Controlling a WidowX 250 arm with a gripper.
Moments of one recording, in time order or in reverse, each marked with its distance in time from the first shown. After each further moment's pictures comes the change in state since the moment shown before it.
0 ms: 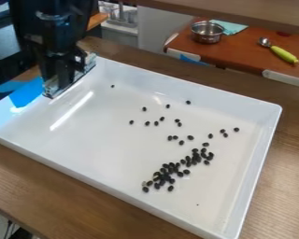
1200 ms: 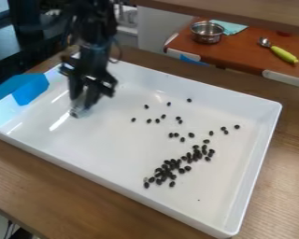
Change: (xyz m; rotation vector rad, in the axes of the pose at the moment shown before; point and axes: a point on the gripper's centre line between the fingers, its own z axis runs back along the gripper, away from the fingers) arm 0.013 -0.071 -0.033 0.049 0.067 -0.087
